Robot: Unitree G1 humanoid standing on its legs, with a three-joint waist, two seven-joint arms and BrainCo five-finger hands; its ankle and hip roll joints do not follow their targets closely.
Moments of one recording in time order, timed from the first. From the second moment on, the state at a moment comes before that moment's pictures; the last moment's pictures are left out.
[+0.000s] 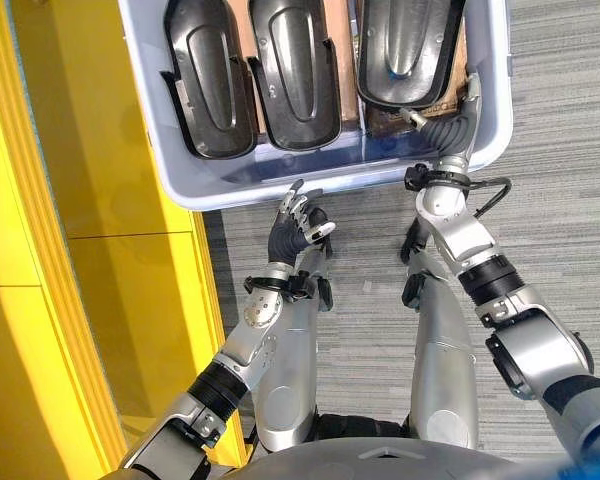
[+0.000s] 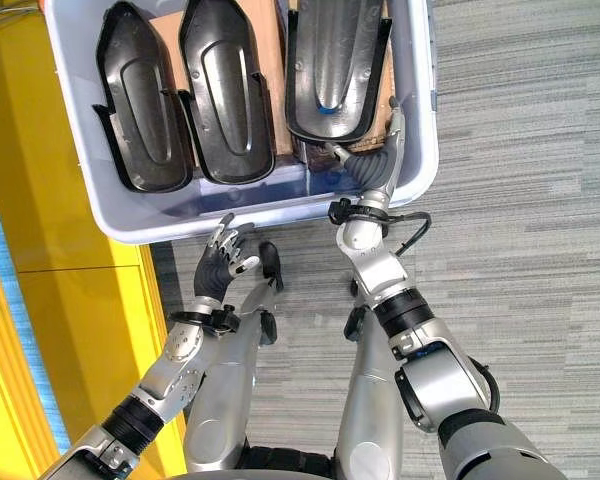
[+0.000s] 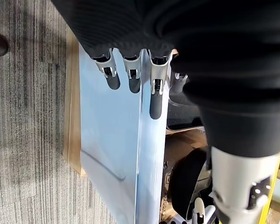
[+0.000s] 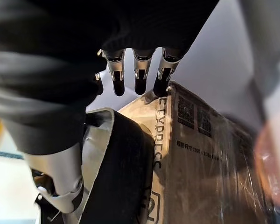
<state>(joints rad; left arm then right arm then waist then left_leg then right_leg) -0.22 0.28 -0.51 0.18 -0.57 -0.37 0.29 -0.81 -0.29 0.31 0.46 0.13 0.00 -0.79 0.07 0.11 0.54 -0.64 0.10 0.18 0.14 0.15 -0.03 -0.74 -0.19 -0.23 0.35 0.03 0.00</state>
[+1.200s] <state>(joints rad) -0.21 0.34 -0.51 0.08 -0.62 -0.30 0.27 -1.17 -0.44 0.49 0.95 -0.16 0.54 -0.76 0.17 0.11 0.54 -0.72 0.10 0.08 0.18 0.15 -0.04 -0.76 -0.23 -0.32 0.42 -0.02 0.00</state>
